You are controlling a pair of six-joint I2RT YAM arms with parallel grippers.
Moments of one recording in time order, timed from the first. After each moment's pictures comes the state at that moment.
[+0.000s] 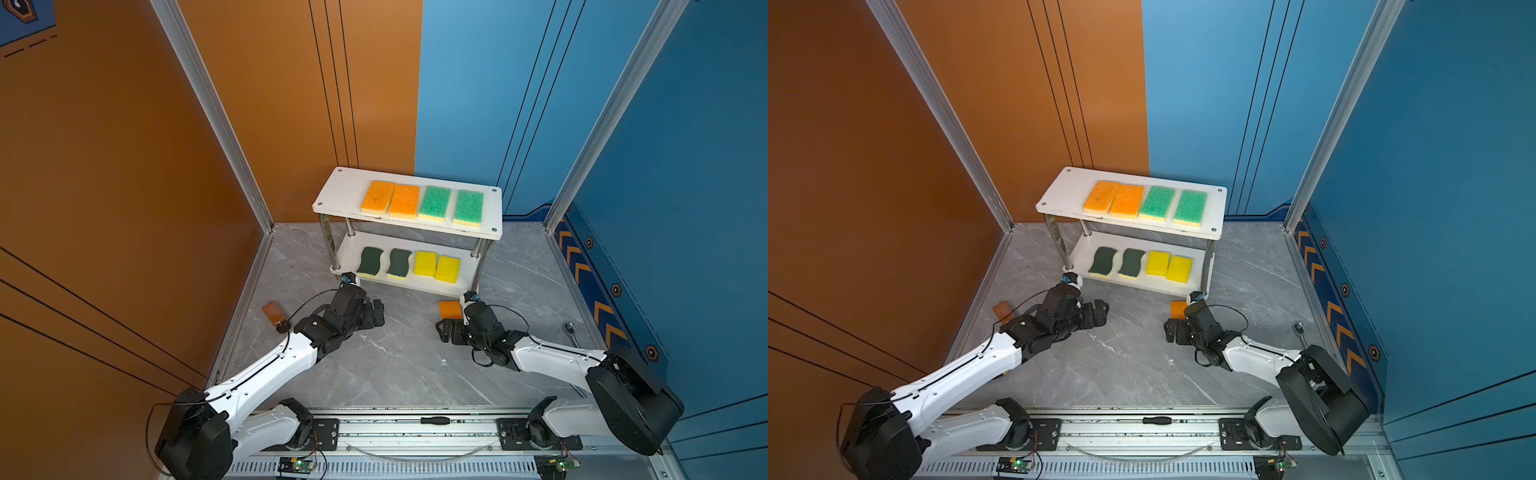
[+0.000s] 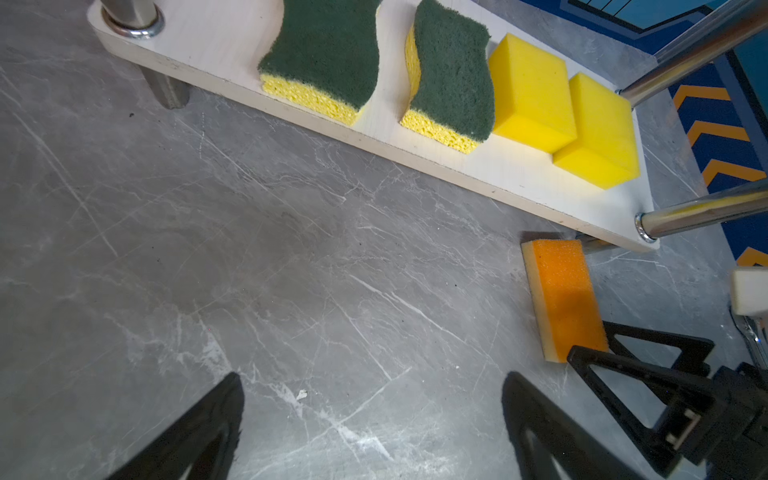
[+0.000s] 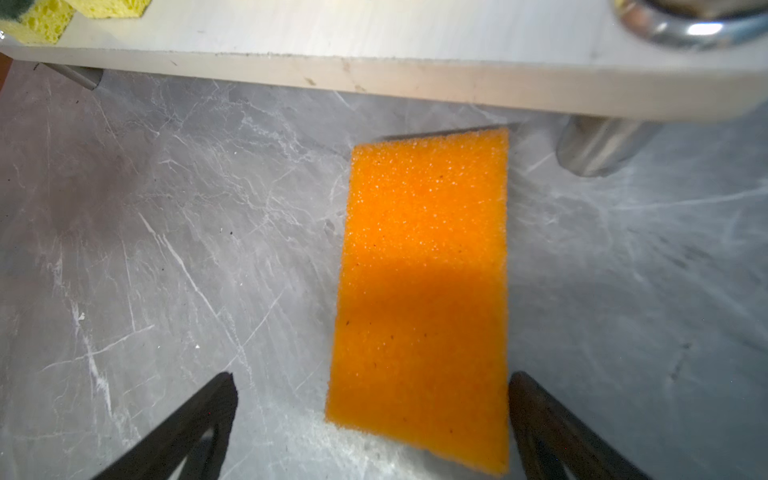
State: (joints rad) left arm -0.59 1.12 0.73 -0.37 -0.16 -0.63; right arm 0.62 1.36 0.49 0.08 0.04 0.59
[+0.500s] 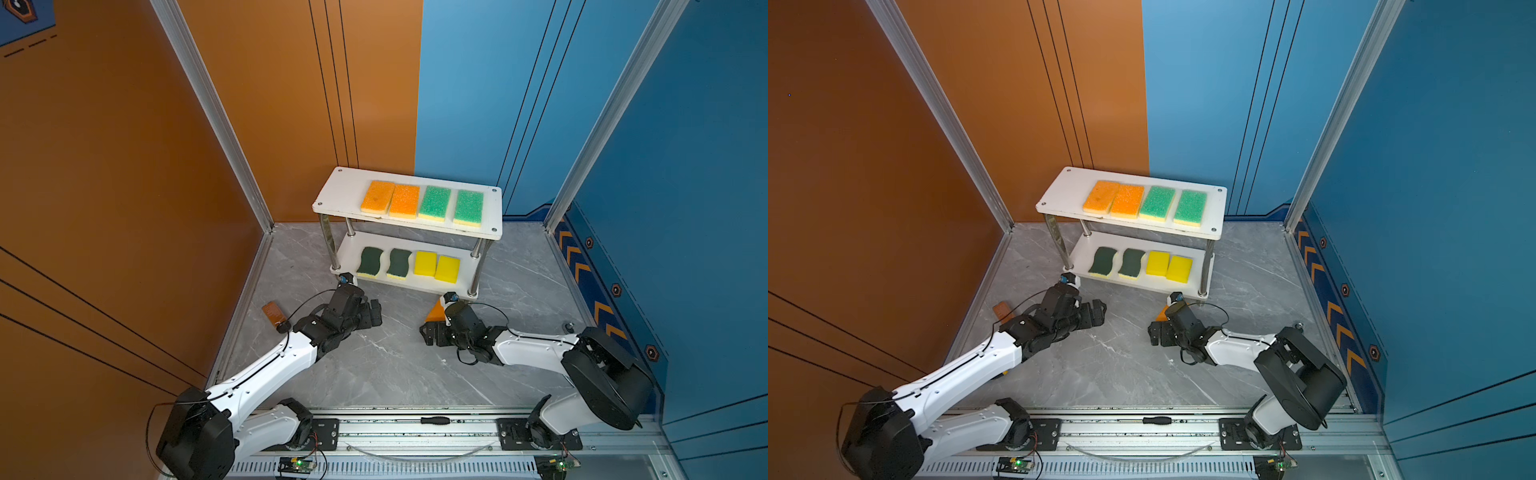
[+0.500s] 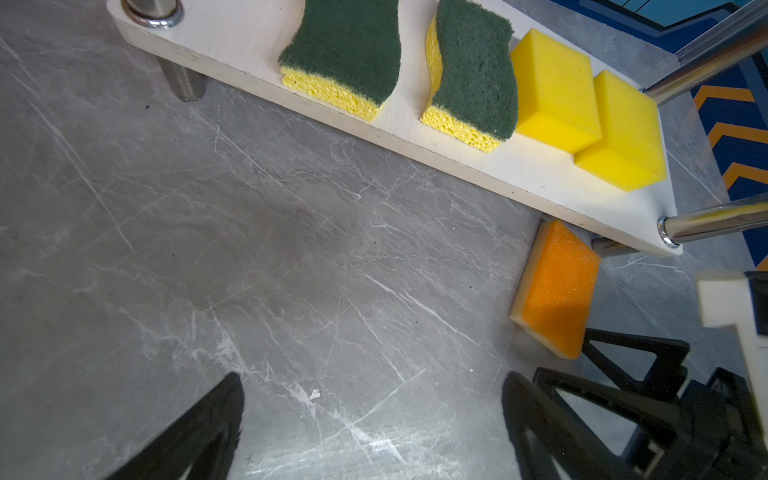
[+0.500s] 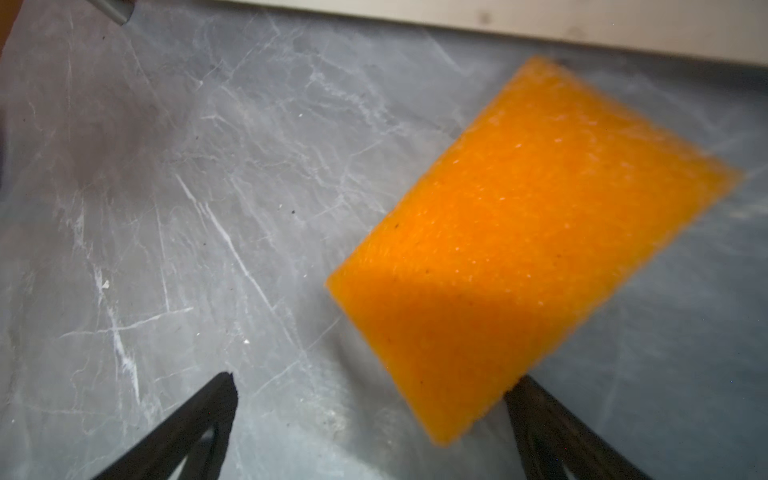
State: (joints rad) left arm -0.57 1.13 0.72 -0.37 -0.15 -0.63; right arm 0.75 1.52 0.60 0.10 0.04 0.58
